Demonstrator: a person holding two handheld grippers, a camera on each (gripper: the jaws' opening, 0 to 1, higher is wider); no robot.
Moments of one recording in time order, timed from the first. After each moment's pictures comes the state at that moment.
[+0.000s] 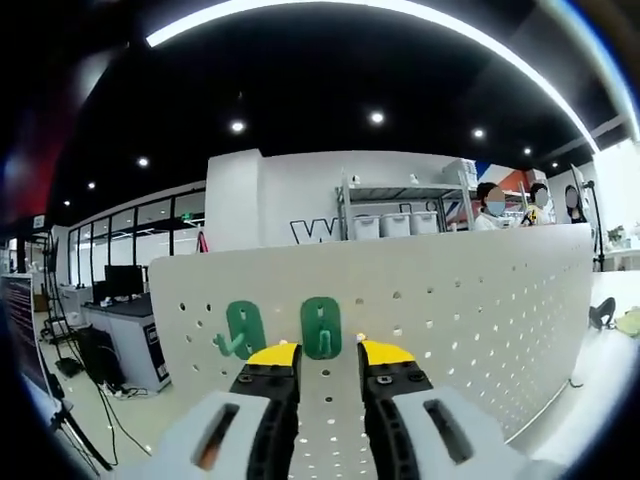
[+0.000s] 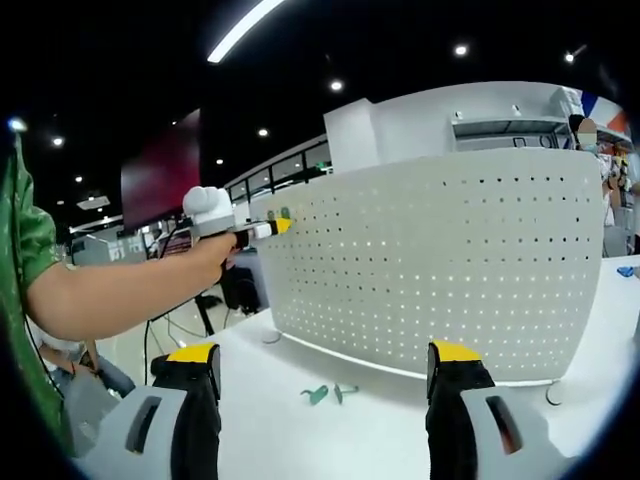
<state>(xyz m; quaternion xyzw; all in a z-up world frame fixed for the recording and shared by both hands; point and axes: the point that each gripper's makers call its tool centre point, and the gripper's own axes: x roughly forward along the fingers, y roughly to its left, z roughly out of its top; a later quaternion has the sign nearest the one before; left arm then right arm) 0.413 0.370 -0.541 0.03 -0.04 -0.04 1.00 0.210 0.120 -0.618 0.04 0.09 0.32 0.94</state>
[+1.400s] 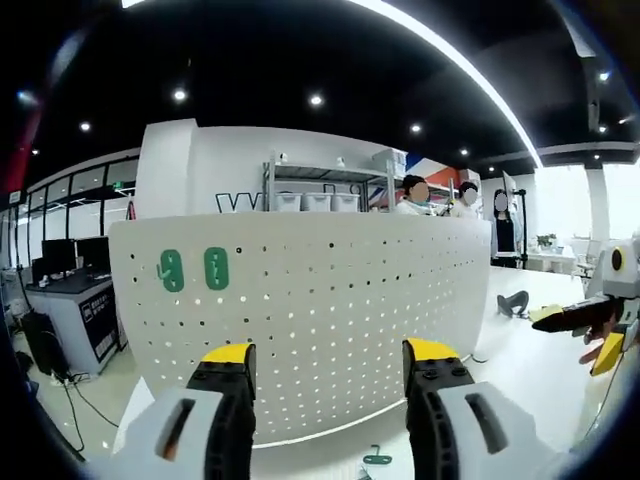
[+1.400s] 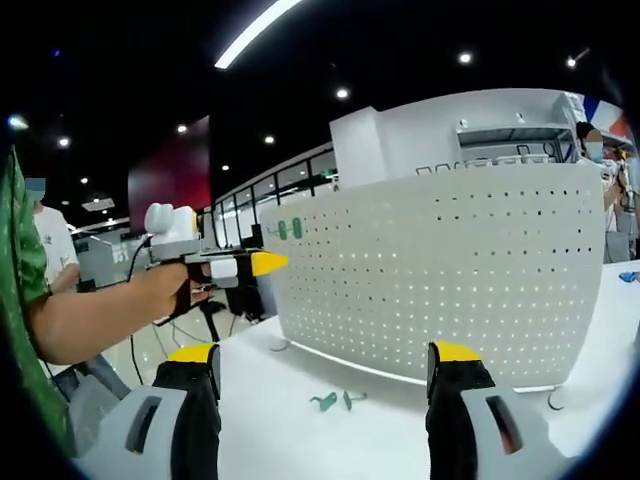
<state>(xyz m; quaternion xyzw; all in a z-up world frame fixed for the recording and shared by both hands) 0.308 0.308 -0.570 0.01 0.03 -0.21 0.98 0.195 0.129 -0.602 0.04 0.07 0.32 0.94</state>
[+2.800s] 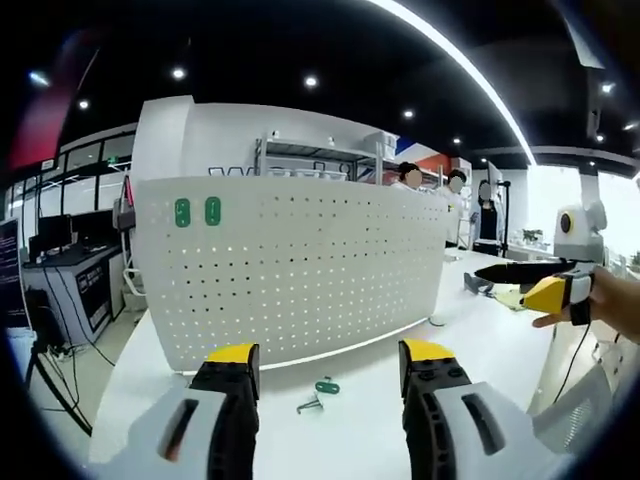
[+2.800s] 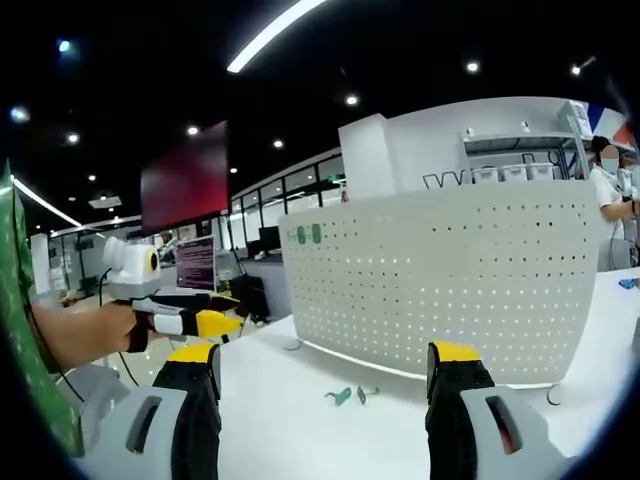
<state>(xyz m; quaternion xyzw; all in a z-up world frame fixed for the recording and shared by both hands) 0.183 0.305 -0.618 -0.01 0.09 -0.23 0.97 0.155 0.135 -0.594 0.04 0.05 0.34 0.94</state>
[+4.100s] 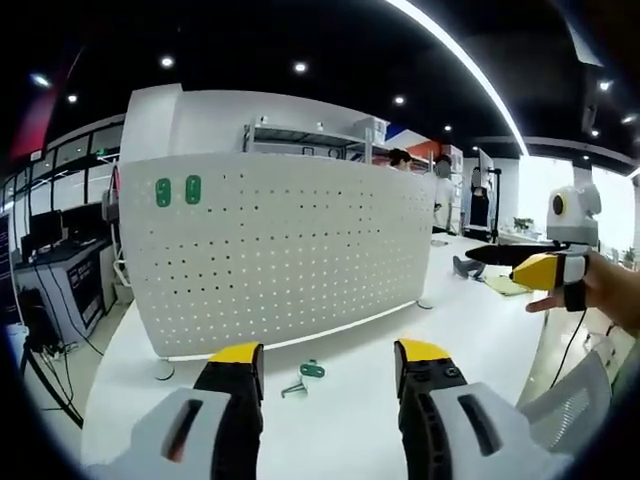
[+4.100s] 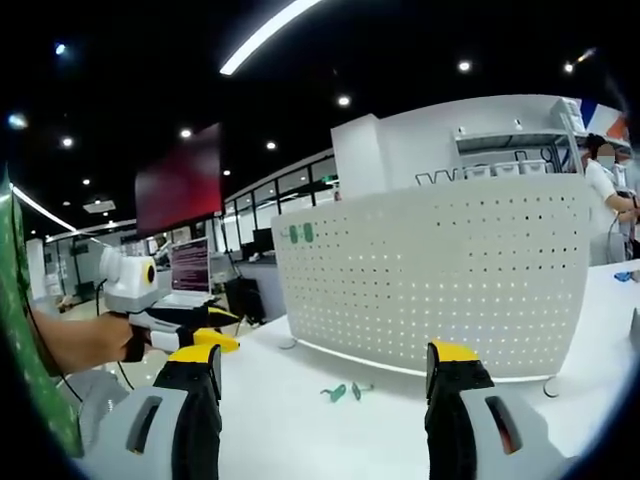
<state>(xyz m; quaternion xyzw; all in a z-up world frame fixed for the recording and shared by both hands) 0.180 0.288 -0.639 0.01 0.12 -0.25 0.96 0.155 0.124 -0.600 0.05 0.05 0.32 0.94</state>
